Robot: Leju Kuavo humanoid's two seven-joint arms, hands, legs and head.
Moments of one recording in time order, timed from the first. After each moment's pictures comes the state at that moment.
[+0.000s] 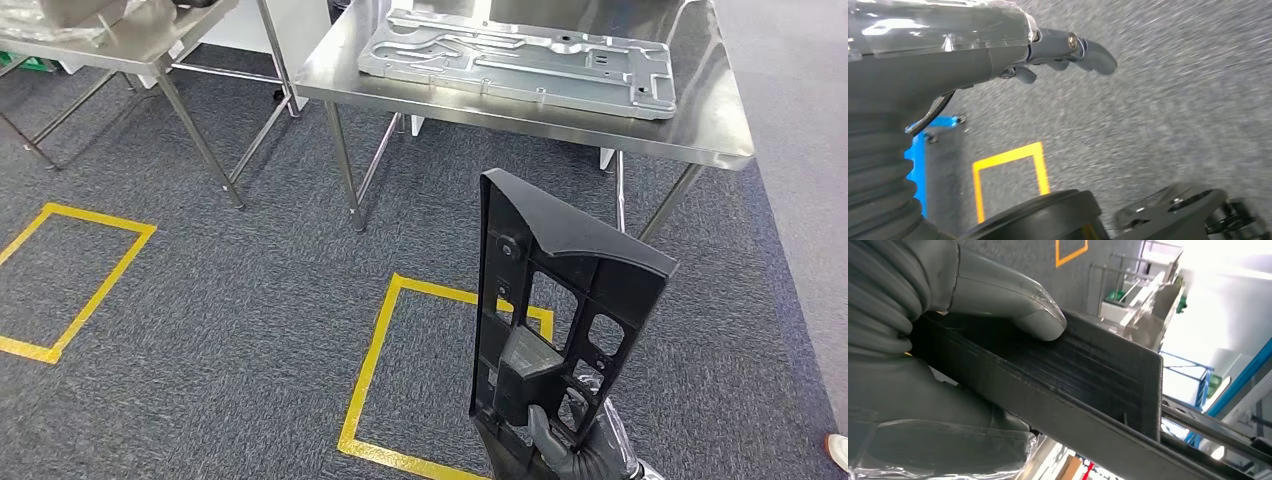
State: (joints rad) left arm -0.08 -0.18 0.22 -0.19 -0.82 0.27 0.05; right arm 0.35 -0.21 0.21 -1.94 0.20 -0.05 -0.61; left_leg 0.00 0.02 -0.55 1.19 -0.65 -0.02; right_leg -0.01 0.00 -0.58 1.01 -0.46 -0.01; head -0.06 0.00
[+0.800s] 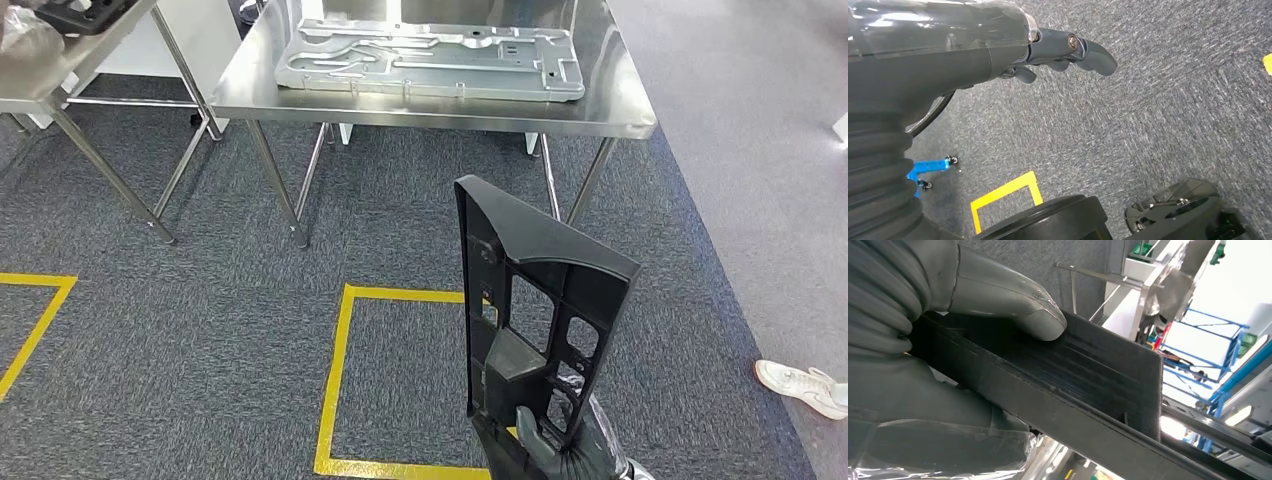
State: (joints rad) left arm -0.07 -0.18 0.23 -0.19 -0.83 0.29 0.04; right arm 0.35 -0.20 0.23 -1.94 0.26 -0.07 -0.58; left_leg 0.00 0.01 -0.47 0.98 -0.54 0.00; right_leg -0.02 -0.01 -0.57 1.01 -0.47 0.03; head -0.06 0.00
